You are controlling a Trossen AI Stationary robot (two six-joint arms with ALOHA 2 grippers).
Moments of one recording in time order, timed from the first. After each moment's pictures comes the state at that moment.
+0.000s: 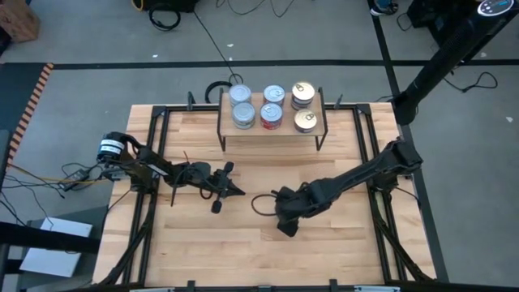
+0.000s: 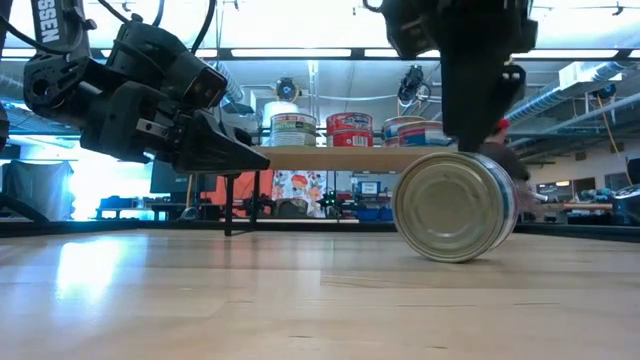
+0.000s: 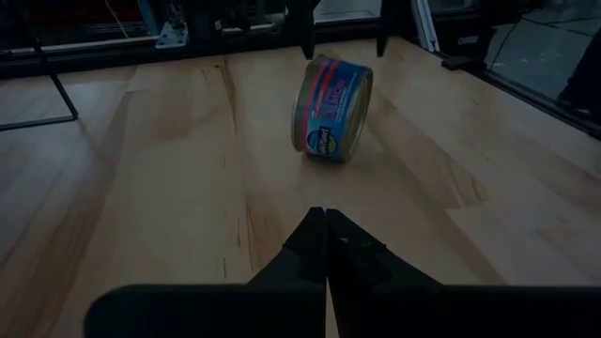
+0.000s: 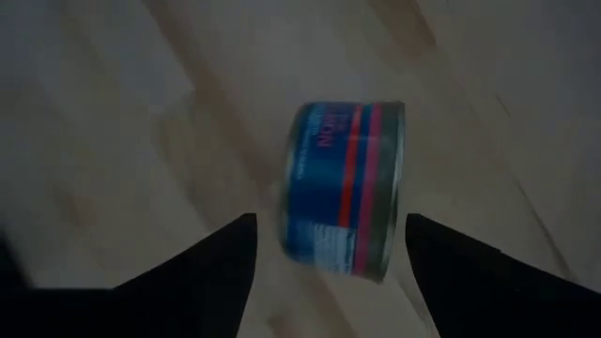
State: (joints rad) left arm -0.04 1.63 0.32 1.05 0.19 0.09; right arm 0.36 1.78 1.37 -0.89 0.09 0.95
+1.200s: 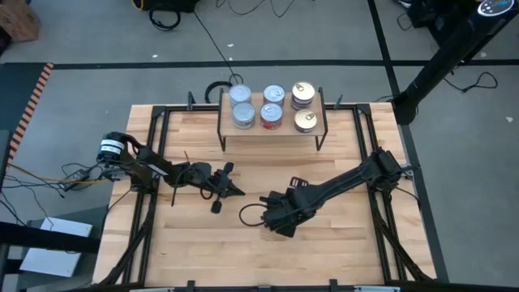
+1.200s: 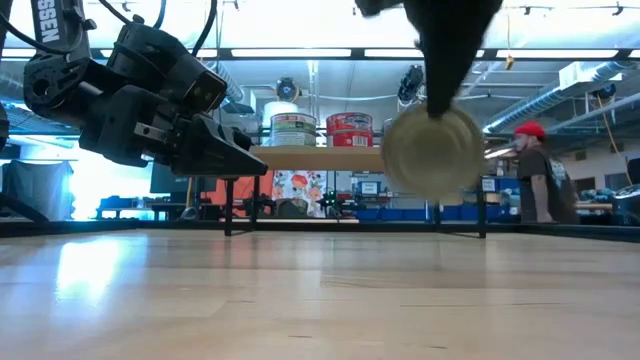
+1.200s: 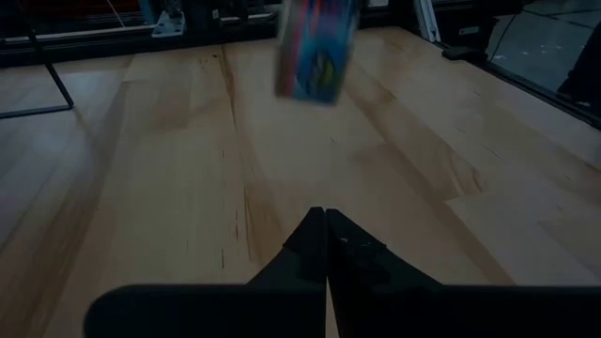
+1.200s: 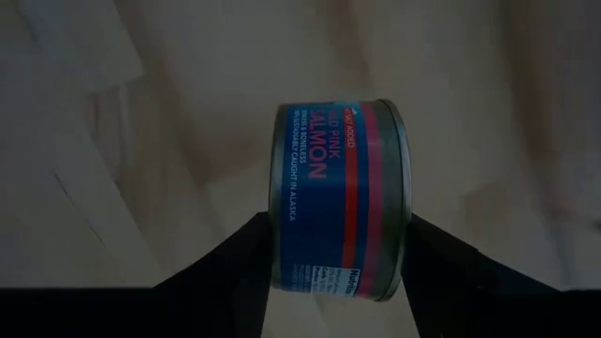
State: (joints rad) left arm -0.04 1.63 0.32 1.03 0.19 0.10; right arm 0.38 2.00 1.78 -1.32 0.24 0.73
